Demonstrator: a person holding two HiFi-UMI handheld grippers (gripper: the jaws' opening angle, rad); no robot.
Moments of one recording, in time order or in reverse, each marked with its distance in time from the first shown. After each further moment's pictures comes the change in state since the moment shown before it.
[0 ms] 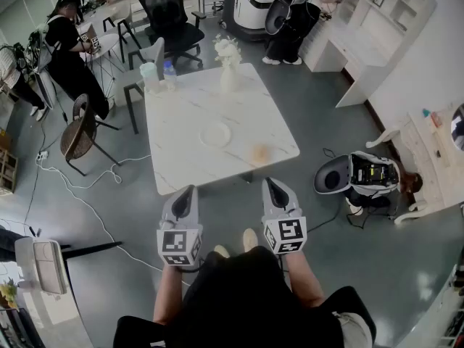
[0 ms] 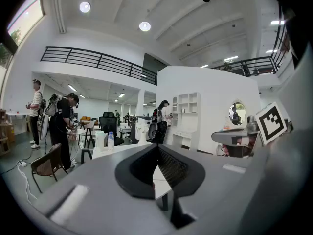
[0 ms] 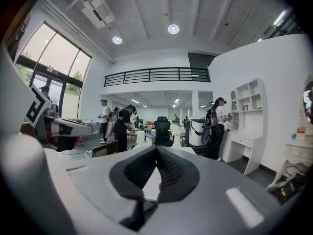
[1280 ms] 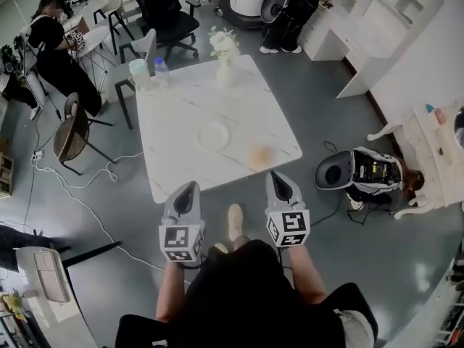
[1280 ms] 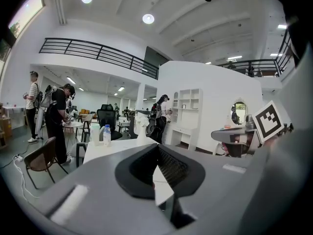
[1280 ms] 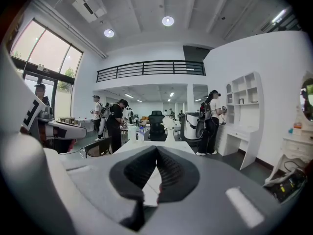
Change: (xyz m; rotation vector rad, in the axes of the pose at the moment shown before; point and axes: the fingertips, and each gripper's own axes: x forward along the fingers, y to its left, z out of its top) left arm 0.080 0.021 -0.024 -0.041 0.057 -0.020; right arm 0.071 -0.045 -0.023 0.034 0.073 -0.054
